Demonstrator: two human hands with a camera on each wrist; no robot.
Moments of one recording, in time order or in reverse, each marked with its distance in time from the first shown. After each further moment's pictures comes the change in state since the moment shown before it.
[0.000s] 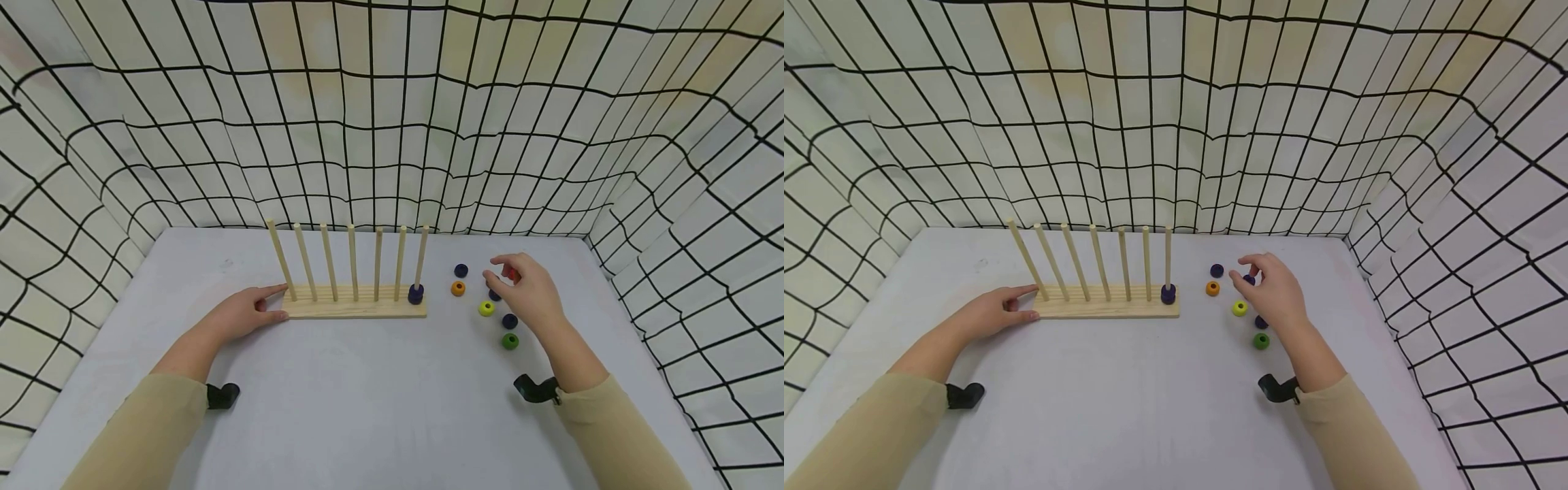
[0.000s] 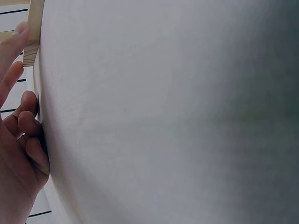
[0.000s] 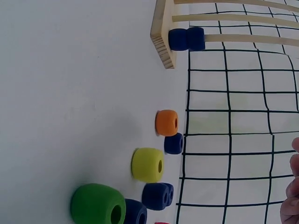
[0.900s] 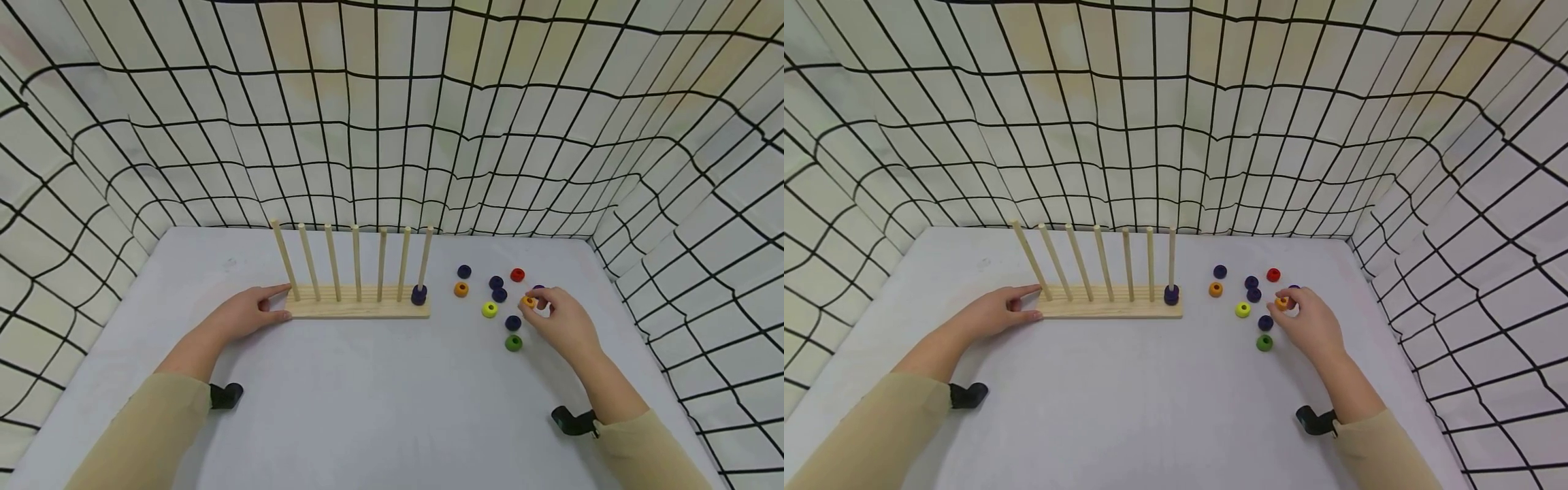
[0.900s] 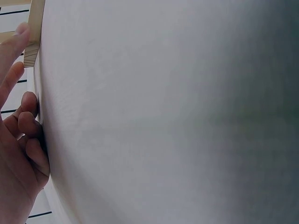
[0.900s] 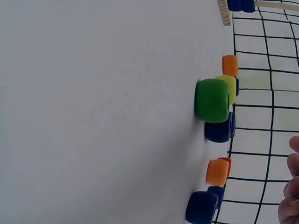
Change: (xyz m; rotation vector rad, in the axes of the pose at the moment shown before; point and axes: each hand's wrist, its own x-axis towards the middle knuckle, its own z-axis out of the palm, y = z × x) left_hand -0.001 0.002 -0.001 0.000 -0.008 -0.009; right_hand -0.037 0.064 -0.007 -0.157 -0.087 0.106
